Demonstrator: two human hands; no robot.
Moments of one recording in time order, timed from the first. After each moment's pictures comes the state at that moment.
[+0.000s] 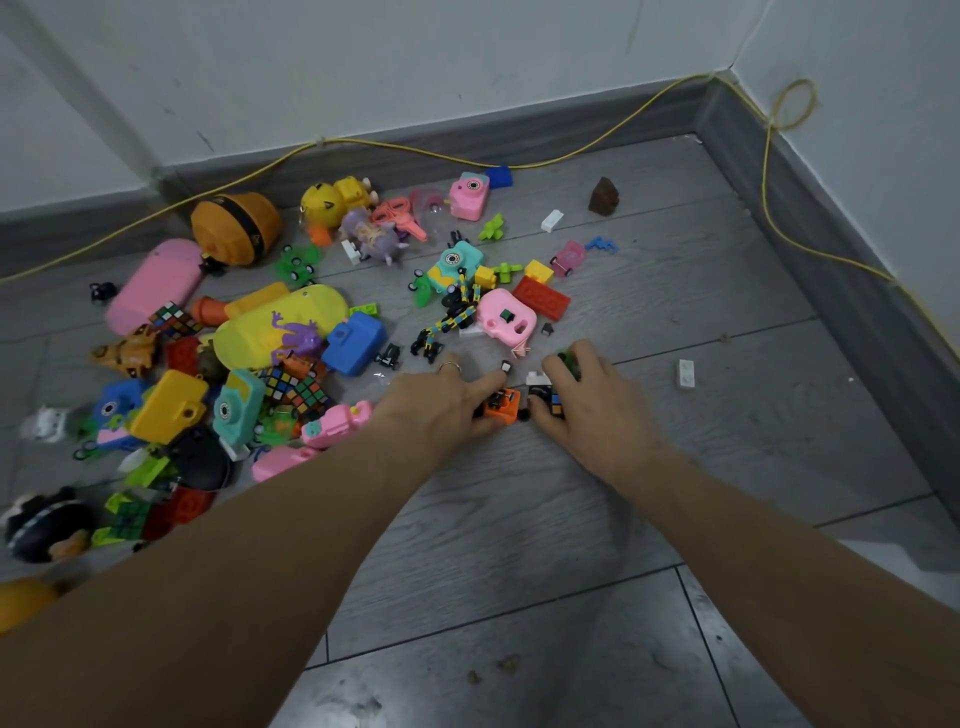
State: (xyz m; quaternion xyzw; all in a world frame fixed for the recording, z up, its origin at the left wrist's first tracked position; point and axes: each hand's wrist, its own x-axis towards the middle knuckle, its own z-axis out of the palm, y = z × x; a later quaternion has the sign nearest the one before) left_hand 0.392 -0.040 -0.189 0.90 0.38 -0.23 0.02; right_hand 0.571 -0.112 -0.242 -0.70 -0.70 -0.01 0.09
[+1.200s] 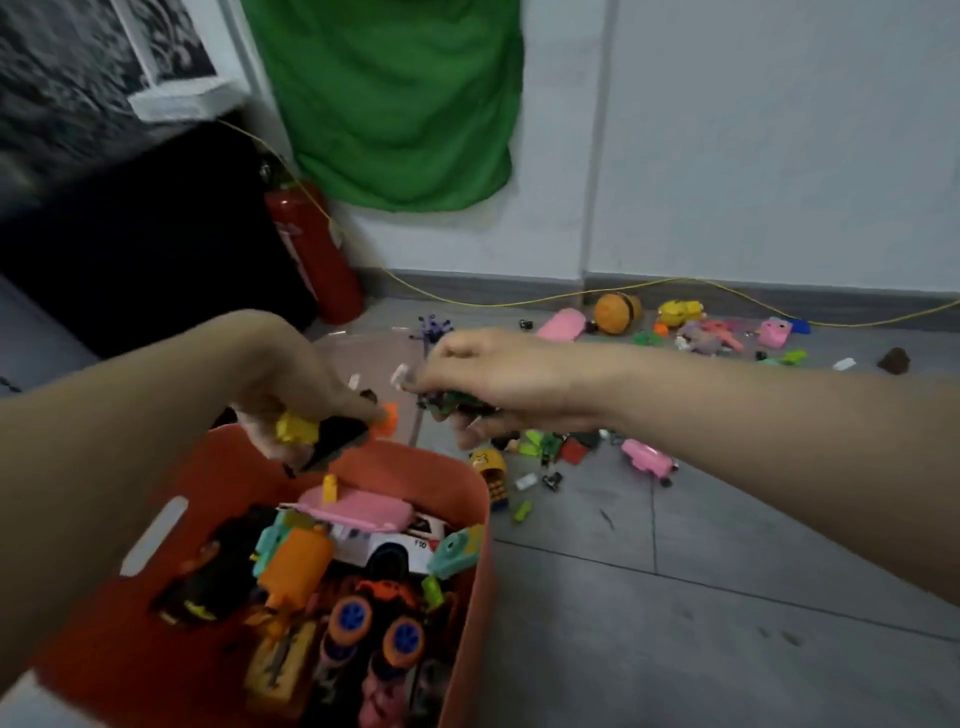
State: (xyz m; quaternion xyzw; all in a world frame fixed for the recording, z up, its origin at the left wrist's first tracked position) left_hand -0.078 -0.183 0.098 0.39 0.76 -0.24 0.46; right_hand 0.138 -0.194 0.089 -0.38 -0.63 0.67 0.12
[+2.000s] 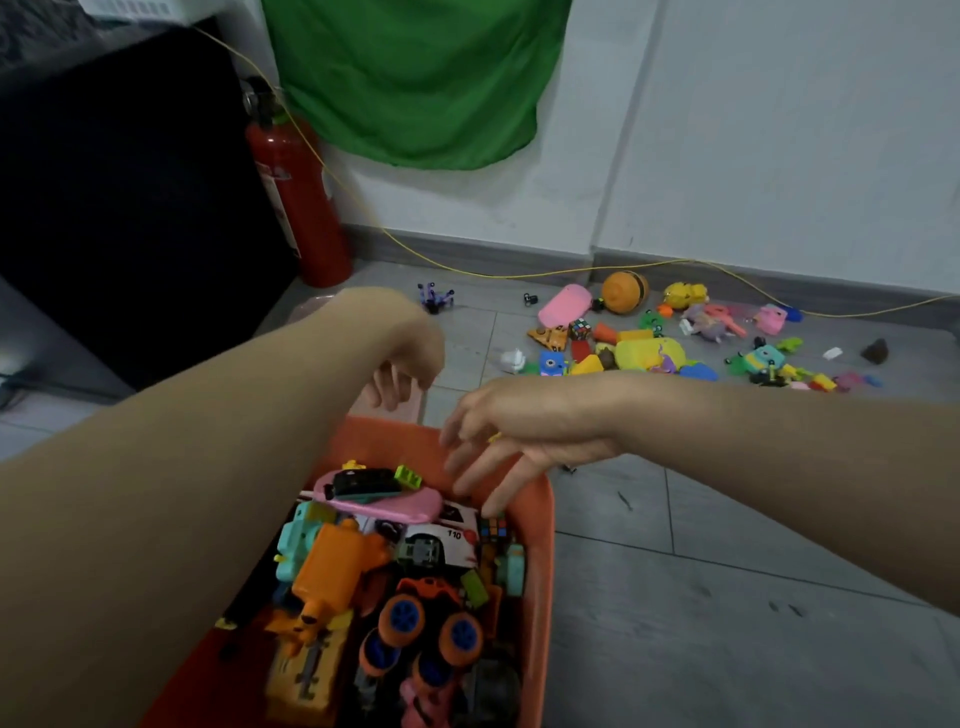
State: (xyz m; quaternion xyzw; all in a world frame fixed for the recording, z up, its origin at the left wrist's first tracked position) left_hand -0.077 -0.130 0.043 0.58 0.70 -0.22 0.35; right_hand 0.081 -0.188 0.041 -0.45 -0.51 0.73 -0.05
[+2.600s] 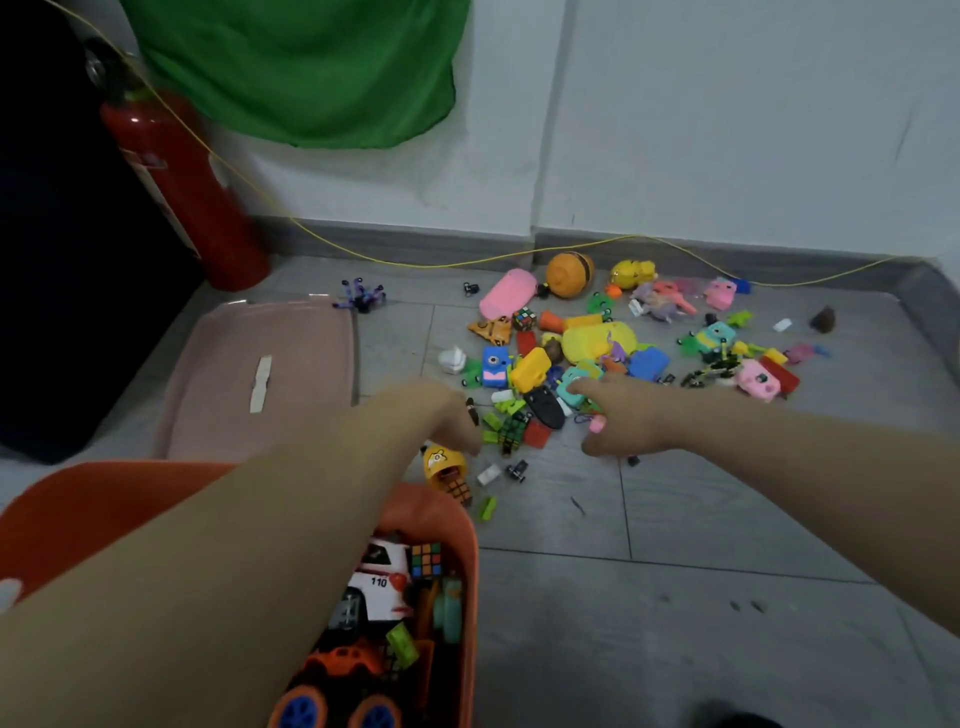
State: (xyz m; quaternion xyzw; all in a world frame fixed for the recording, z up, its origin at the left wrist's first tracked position) left_hand 0.026 -0.105 -0.038 0.66 0.63 -0.28 0.31; right_hand 0.242 -0.104 -0.050 -0.59 -0.74 0.23 -0.22
